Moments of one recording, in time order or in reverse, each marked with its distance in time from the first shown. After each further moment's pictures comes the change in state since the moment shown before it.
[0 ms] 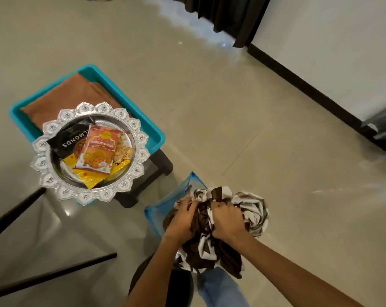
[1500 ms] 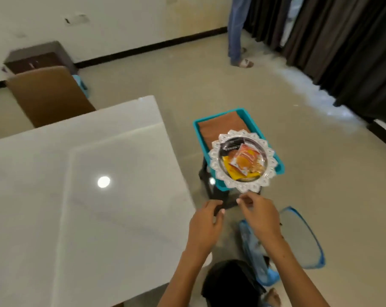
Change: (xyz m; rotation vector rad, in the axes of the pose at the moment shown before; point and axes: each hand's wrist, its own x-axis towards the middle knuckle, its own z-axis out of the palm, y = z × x) left_hand -0.353 0.003 -0.198 -0.245 0.785 -0.335; right_hand -0.162 -0.265 -0.124 0.646 0.452 -0.296
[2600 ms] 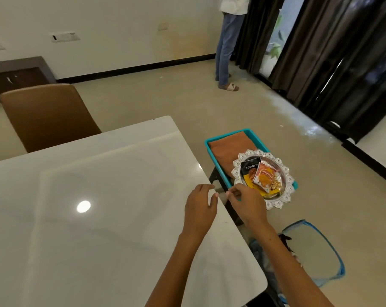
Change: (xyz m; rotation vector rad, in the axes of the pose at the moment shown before) left_hand 0.069 -0.092 -0.155 -0.029 0.075 0.061; right_hand 0.028 -0.172 0.095 -0.017 0.137 -0.036
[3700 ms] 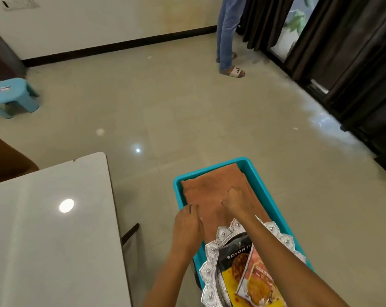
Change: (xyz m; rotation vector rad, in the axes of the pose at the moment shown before) left_hand 0.369 -0.031 0.227 0.275 -0.081 -0.068; right_hand 0.471 0.209 0.128 -0.356 -0.397 0.139
